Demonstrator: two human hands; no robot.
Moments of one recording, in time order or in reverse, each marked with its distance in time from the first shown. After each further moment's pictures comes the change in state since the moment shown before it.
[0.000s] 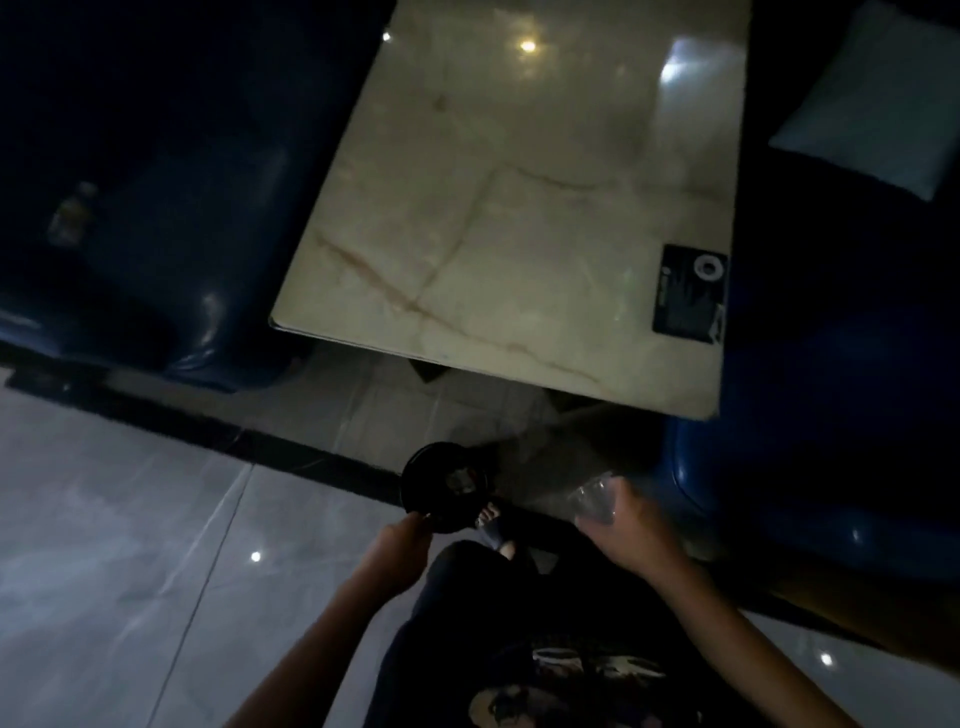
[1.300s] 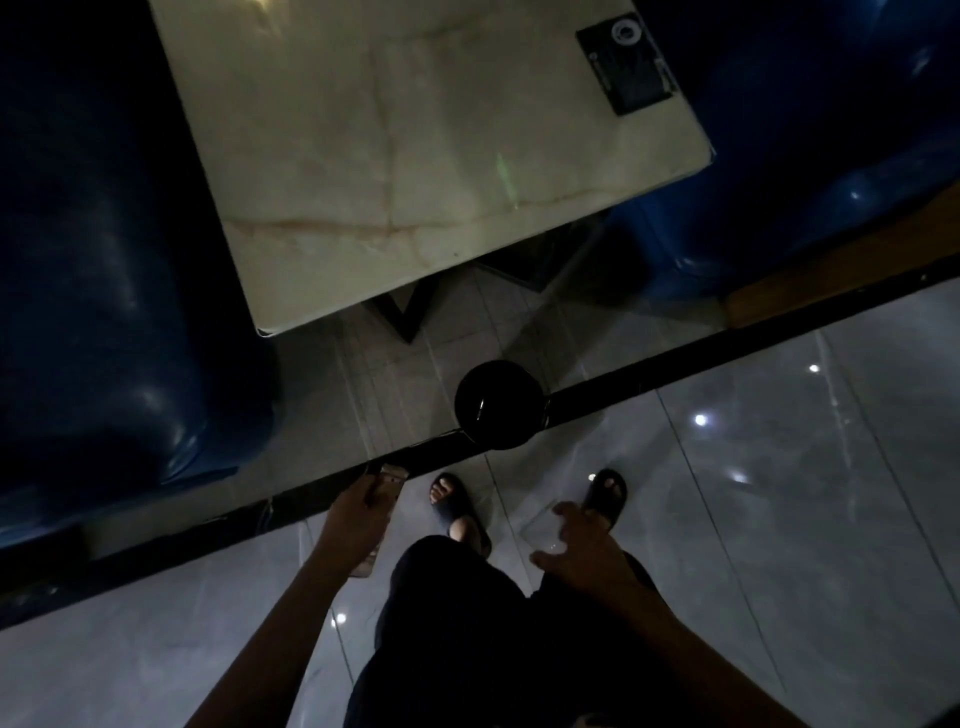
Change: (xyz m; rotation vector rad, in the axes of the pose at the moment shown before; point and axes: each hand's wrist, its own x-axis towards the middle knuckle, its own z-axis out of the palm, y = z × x) left_hand 0.029 -0.212 -0.173 -0.103 -0.155 0.043; right_hand -0.137 -0.193 0.326 0.551 -0.134 0.329
